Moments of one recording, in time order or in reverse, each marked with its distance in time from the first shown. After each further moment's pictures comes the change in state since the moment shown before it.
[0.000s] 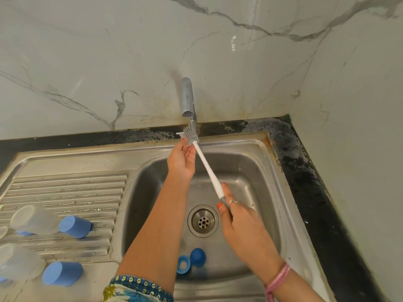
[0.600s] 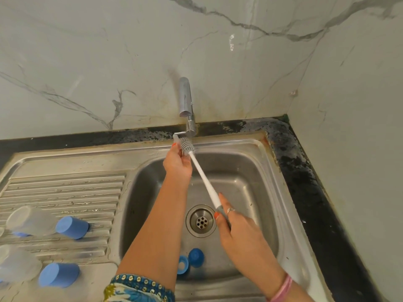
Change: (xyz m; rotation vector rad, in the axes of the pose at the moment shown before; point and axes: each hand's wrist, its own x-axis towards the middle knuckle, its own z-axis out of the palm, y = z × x) left_hand 0.002 -0.001 0.003 -0.026 0.143 0.002; right_hand -0.011 -0.001 0.001 0.021 -0.084 0.076
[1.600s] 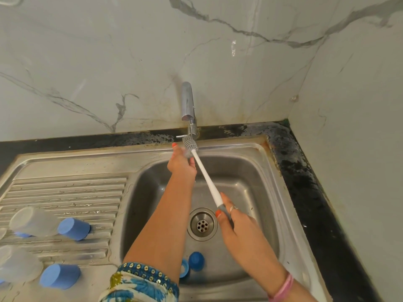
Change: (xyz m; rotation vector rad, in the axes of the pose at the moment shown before) left_hand 0.000 -0.006 0.007 0.291 0.219 0.036; right_hand 0.007 0.006 0.001 0.121 -0.006 -0.004
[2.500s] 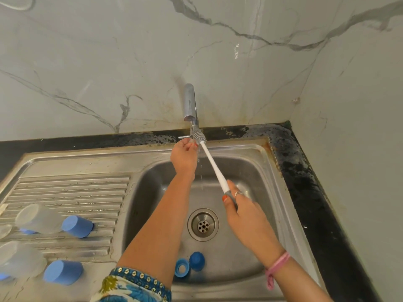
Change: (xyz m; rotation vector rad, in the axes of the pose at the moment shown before) left_hand 0.012 -0.007 -0.001 0.604 -0.152 0.591; right_hand 0.022 0.001 -0.014 -0.072 0.077 -0.020
